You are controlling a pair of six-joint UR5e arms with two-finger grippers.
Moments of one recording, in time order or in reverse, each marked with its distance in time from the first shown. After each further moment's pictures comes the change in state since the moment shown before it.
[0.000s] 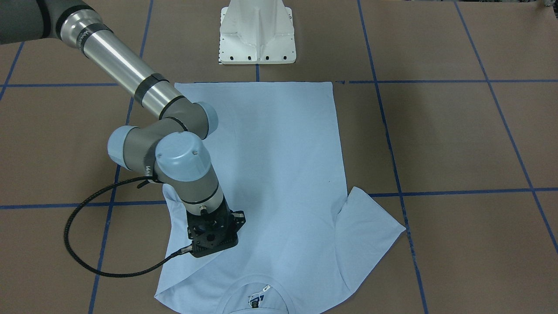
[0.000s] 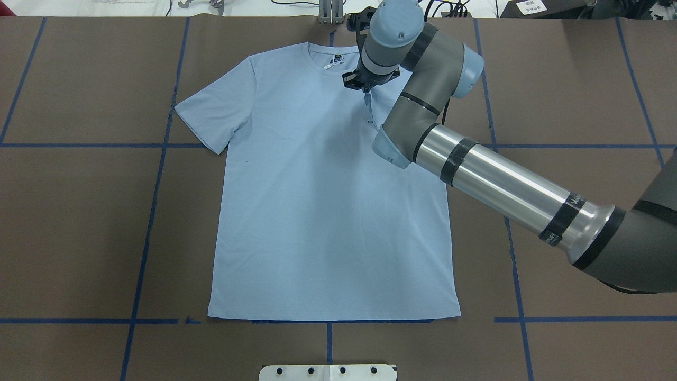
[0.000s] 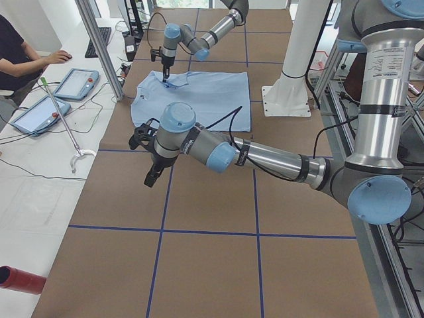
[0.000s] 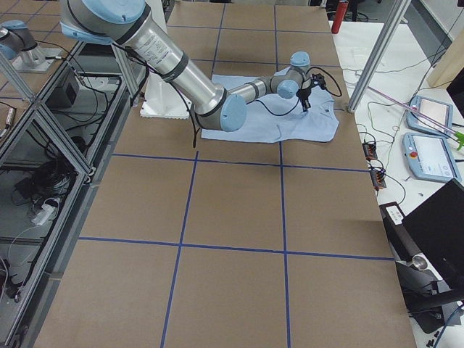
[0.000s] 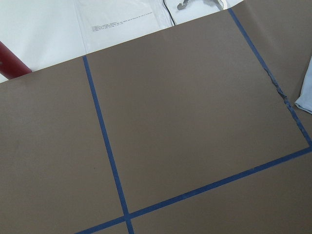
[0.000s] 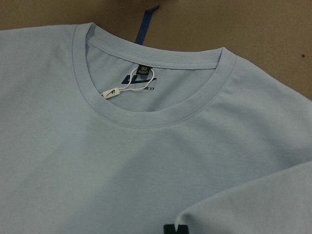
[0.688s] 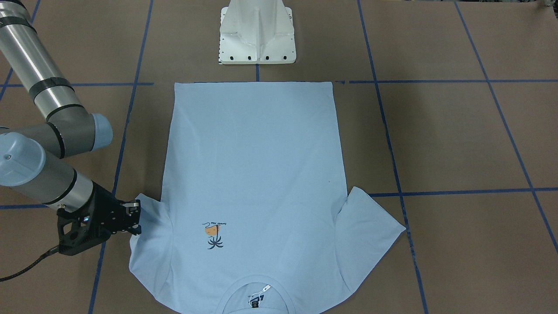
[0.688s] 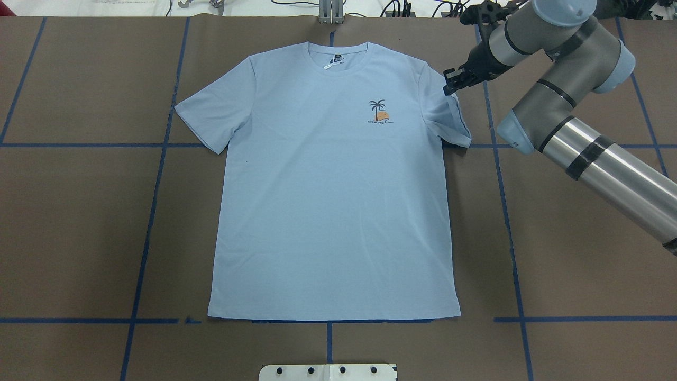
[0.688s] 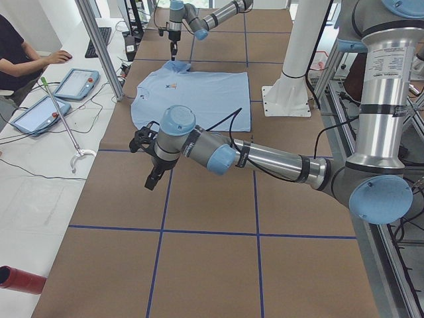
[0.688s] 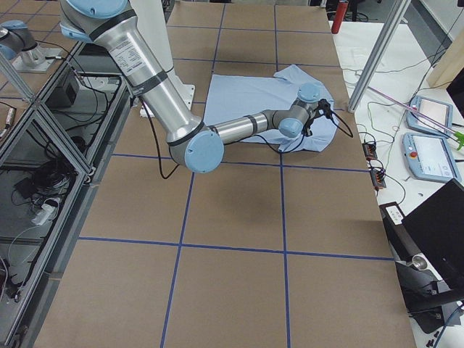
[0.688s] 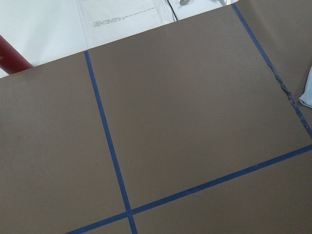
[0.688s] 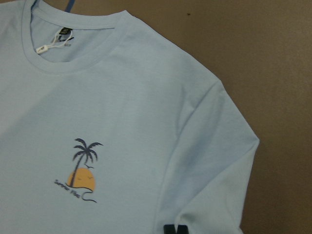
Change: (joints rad) left arm -0.001 0.005 0.019 0.000 0.000 0.032; right arm 0.200 -0.348 0.313 0.125 0.431 -0.106
